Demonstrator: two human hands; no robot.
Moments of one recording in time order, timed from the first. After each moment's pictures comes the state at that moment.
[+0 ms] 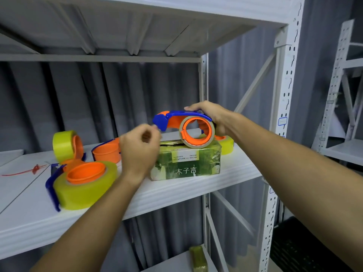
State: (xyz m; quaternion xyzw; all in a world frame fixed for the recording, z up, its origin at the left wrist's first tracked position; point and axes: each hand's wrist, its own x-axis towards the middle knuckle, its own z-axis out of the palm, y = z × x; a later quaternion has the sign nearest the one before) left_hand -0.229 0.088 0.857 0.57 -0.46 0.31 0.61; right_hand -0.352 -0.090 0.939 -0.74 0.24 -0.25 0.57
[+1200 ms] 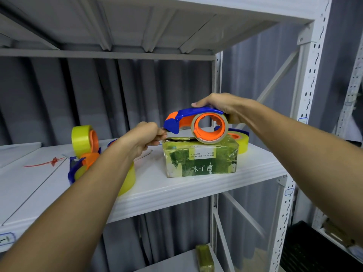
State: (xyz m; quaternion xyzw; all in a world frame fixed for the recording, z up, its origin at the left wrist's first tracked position) left_hand -0.171 0.089 0.903 0.78 -0.30 -0.18 0.52; right_hand -0.327 -0.098 0.964 -0.82 0.27 -0.19 0.47
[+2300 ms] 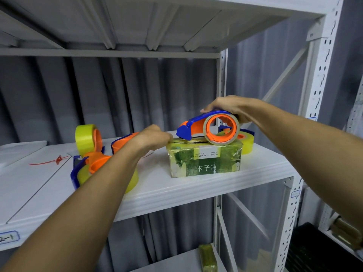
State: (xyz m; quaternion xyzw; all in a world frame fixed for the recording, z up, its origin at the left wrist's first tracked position) left_hand -0.180 0.086 0.901 0.88 -0.35 -0.07 0.31; right_hand -0.334 -0.108 0.965 -0.87 0.30 -0.16 0.36
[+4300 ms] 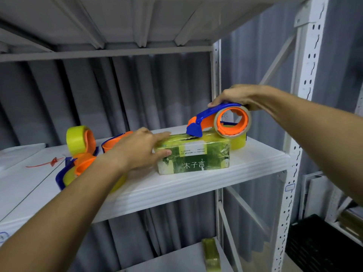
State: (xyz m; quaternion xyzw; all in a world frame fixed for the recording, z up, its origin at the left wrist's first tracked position) left_hand -0.199 0.111 0.879 0.81 -0.56 0.17 0.05; right_hand -0.379 -0.152 0.974 -0.89 0.27 -0.16 0.34
